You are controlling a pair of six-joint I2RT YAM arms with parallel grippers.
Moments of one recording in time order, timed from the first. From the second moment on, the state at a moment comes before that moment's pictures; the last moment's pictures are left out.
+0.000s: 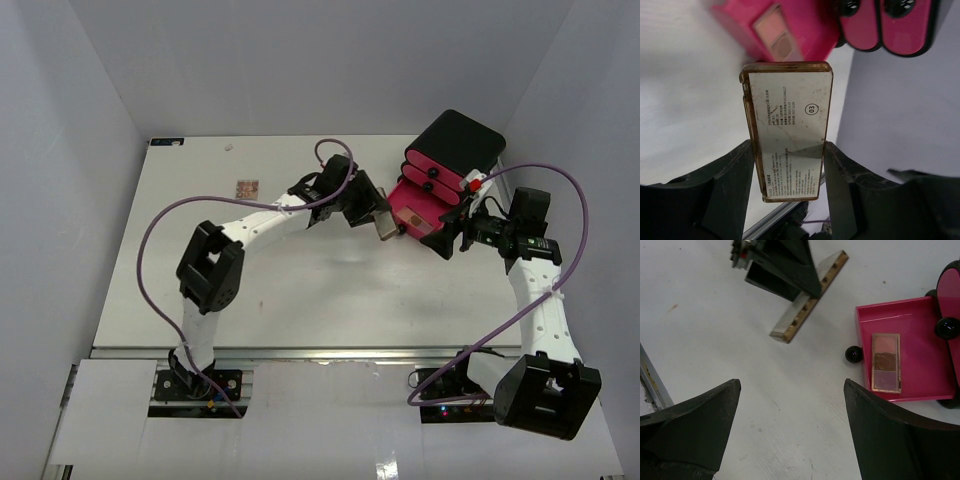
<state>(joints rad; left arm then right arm) -0.74 2.01 1.65 -0.26 0.17 -1.13 -0.18 1.07 0.90 -0.50 -1.03 -0.47</state>
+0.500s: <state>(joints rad) -0.76 2.51 2.24 -0.23 0.19 -1.28 -0.26 1.05 0.90 -0.50 -1.07 -0.46</state>
